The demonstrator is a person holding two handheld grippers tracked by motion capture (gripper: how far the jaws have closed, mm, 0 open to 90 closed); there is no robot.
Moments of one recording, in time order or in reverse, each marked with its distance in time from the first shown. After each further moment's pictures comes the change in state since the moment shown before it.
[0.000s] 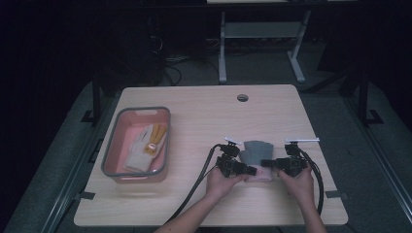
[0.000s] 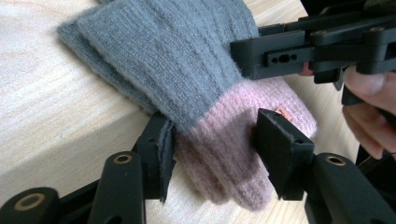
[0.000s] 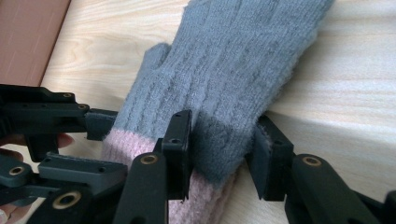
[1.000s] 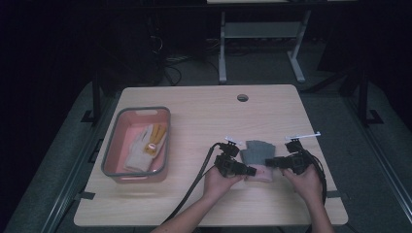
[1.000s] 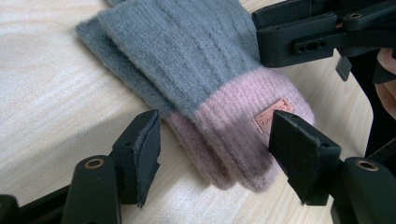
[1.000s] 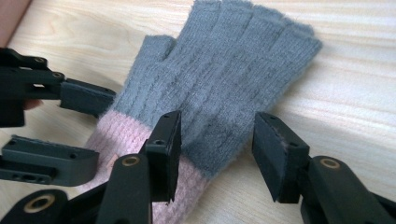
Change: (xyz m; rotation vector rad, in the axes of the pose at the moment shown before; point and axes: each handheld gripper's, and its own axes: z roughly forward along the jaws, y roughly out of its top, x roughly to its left) left arm -0.004 0.001 -0.007 0.003 0.030 0.062; right arm 0.014 0.009 -0.020 0.040 -0.121 -0.150
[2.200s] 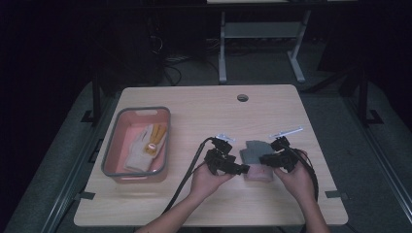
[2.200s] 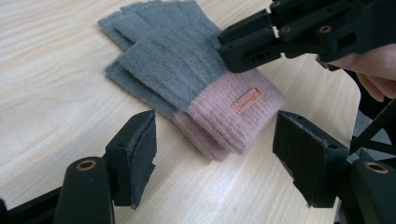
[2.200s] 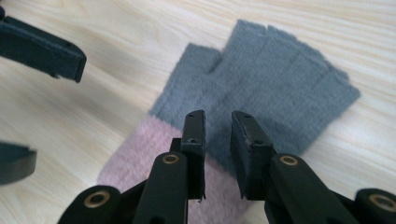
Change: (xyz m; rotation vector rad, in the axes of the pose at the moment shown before) left arm -0.009 0.001 -0.045 -0.057 0.017 0.172; right arm 0.047 0.014 0.002 0.023 -0.110 -0.212
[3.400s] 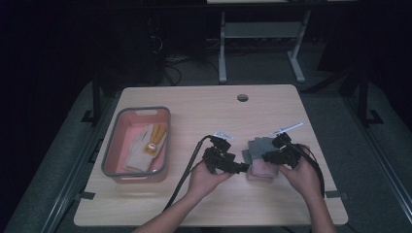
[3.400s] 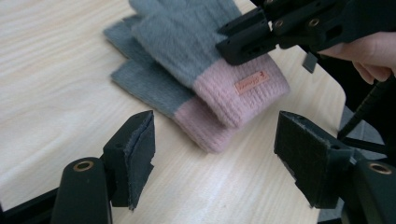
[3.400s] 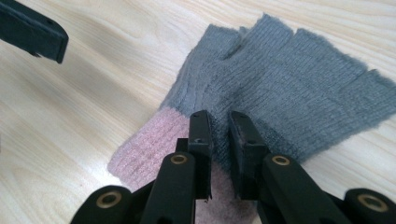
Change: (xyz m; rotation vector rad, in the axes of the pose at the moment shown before) left arm -0.004 0.005 -0.016 -0.021 -0.009 0.023; right arm 0.000 0.012 -0.012 0.040 -0.020 -0.085
